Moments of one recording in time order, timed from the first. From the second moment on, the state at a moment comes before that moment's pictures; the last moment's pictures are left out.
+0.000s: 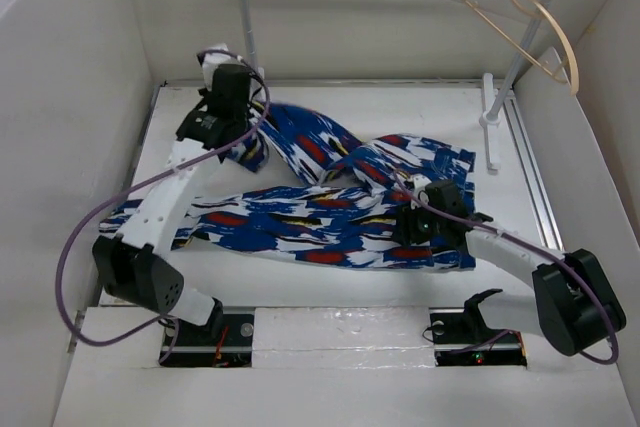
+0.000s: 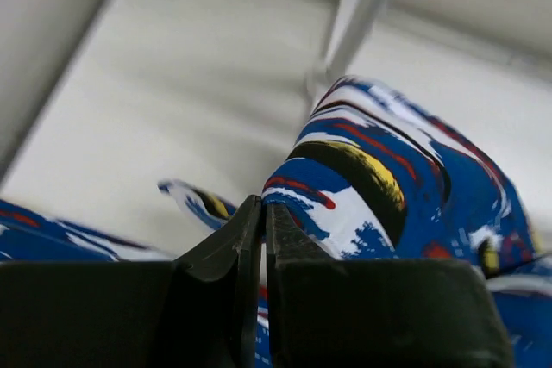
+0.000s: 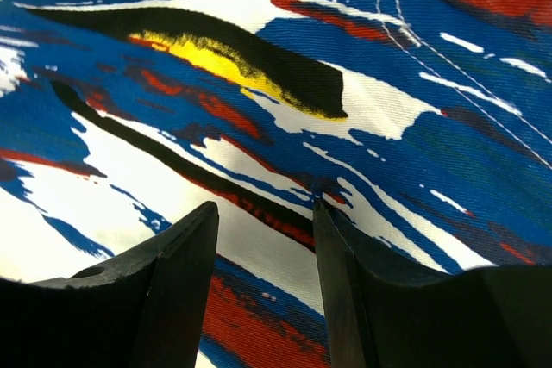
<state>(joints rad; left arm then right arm) -0.36 1.48 1.49 -0.62 -0.55 -0.42 0.39 1.23 0.48 -0.13 -0.26 0.16</state>
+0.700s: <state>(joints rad) 0.07 1.52 1.10 -0.67 -0.79 -0.62 0.33 1.15 0.49 -0.27 -0.30 0.07</state>
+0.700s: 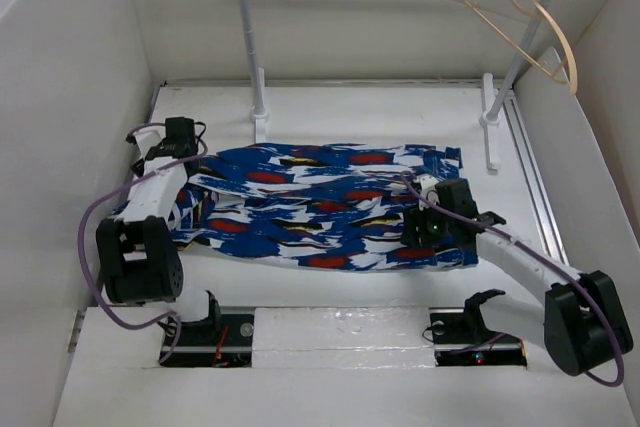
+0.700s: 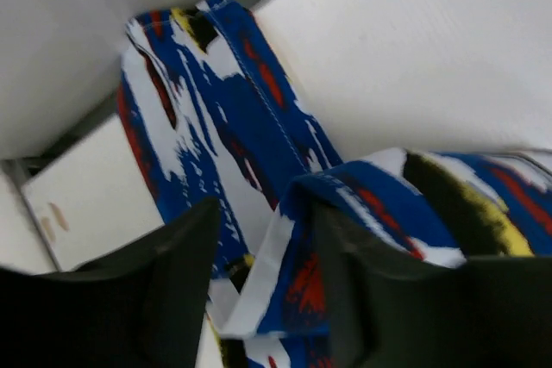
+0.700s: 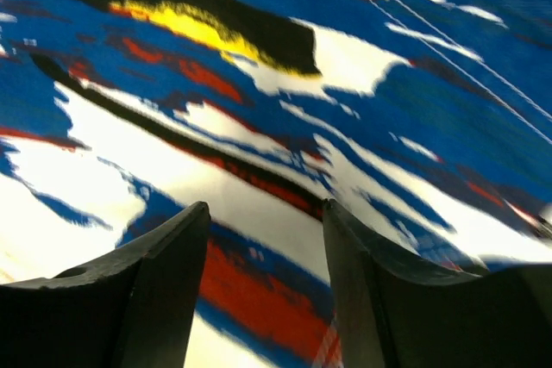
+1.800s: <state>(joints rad) -0.49 1.26 1.03 -0.41 -0.30 -0.60 -0.34 1.61 0.82 -0.15 -0.53 -0.02</state>
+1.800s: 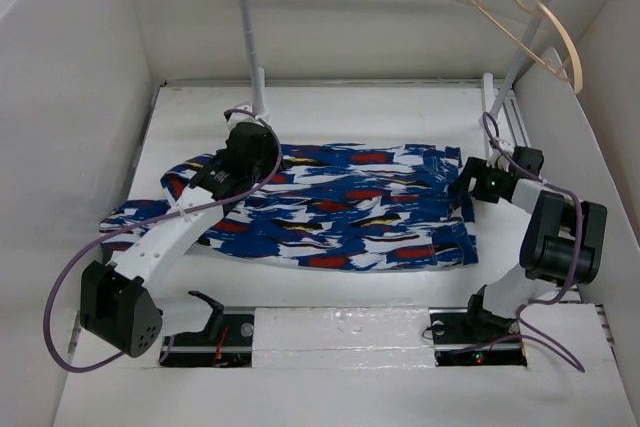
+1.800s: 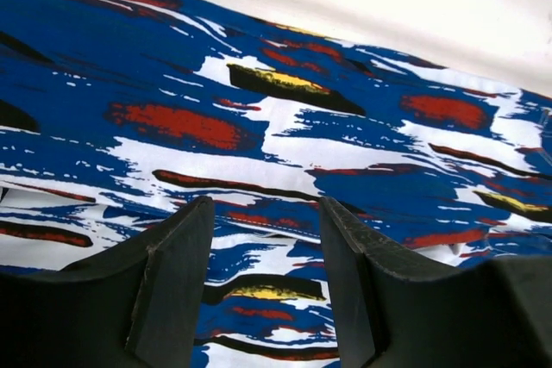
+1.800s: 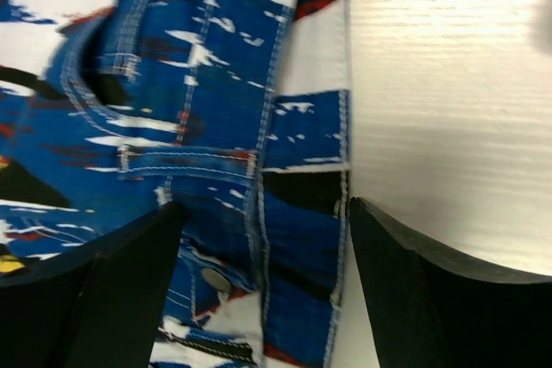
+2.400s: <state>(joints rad) -0.49 1.22 1.01 -0.48 -0.36 -0.60 -0.56 1.33 0.87 -0.39 -0.29 0.08</state>
